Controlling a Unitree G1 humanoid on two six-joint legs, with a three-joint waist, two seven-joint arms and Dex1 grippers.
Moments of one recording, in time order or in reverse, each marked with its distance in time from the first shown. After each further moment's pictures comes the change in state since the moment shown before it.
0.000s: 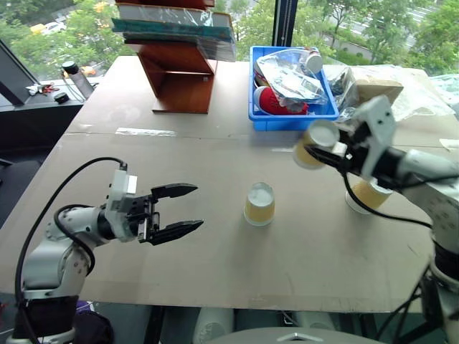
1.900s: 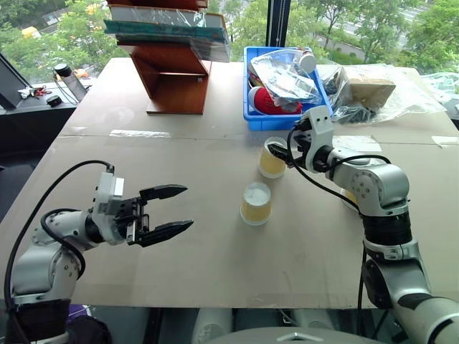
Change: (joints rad) left arm 0.050 0.004 0.072 0.023 0.009 -0.019 -0.031; right arm -0.270 0.440 0.247 0.633 -0.229 -0.176 -0.293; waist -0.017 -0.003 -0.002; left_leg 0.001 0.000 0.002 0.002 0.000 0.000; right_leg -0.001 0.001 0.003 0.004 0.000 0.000
